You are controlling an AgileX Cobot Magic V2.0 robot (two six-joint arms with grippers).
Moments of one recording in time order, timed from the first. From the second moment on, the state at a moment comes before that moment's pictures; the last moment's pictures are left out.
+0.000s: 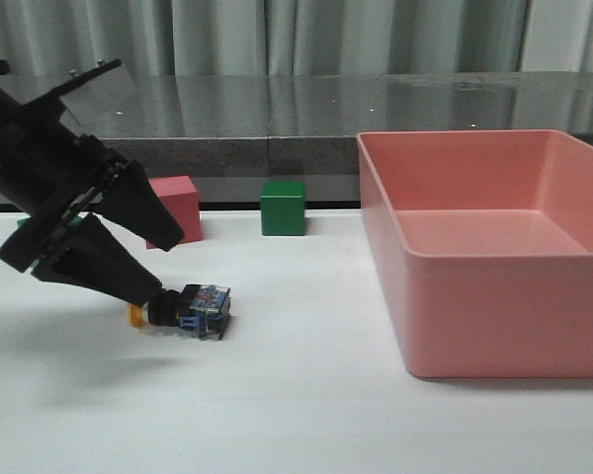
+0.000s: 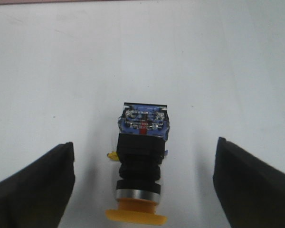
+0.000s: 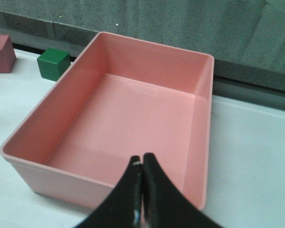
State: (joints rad) left arm -0.11 1.97 -1.20 -0.98 1.05 2.14; right arm 0.06 0.47 -0.46 0.26 0.43 -0.38
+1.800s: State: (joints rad) left arm -0.05 2.17 -1.21 -1.09 1.14 2.27; right arm 0.06 0.47 -0.46 0.26 0.43 -0.38
